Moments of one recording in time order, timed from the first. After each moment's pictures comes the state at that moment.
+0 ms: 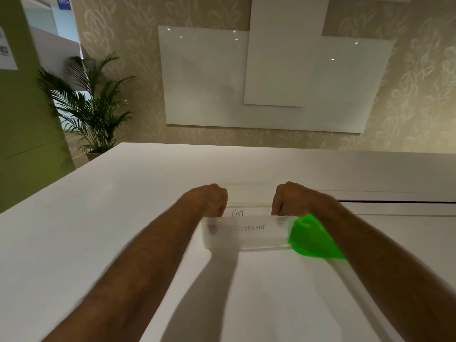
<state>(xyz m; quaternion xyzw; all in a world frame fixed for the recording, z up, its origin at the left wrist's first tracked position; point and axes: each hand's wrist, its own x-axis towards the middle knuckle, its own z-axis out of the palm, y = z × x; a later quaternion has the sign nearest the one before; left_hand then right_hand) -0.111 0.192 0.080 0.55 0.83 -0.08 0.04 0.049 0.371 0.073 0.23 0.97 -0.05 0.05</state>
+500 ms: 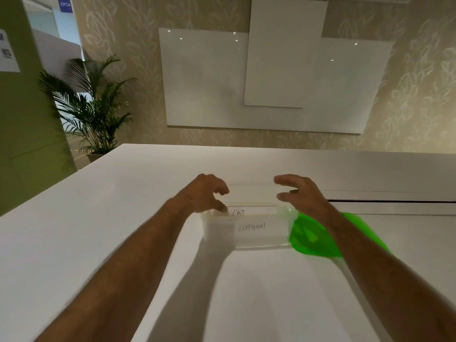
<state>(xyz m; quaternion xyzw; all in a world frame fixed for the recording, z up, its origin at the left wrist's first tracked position) -0.132 0.170 0.075 0.55 0.80 0.23 0.04 0.074 0.369 0.055 0.24 0.87 -0.33 -0.29</state>
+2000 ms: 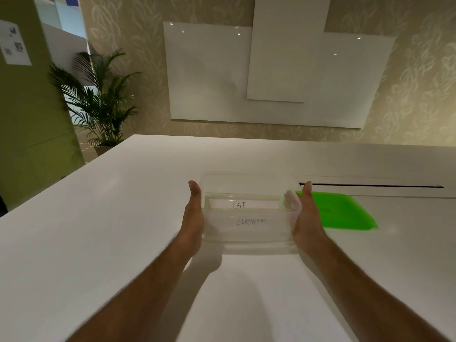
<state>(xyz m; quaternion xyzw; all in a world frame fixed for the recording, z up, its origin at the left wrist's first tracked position) -0.040 0.063 0.019 0.17 0.59 0.73 0.28 0.120 0.217 0.029 0.28 0.49 -0.75 -0.35</state>
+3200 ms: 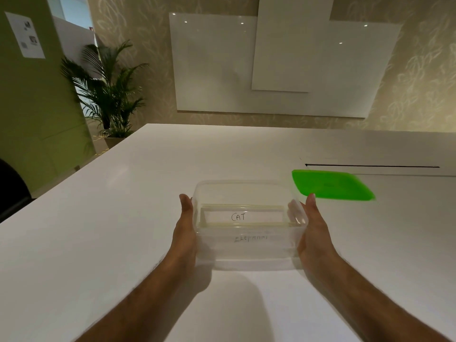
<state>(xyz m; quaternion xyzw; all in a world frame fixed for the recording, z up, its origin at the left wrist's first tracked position) 0.013 -0.067 -0.017 0.13 0.54 0.76 0.35 0.179 0.089 0.002 0.32 0.43 -0.78 -0.33</state>
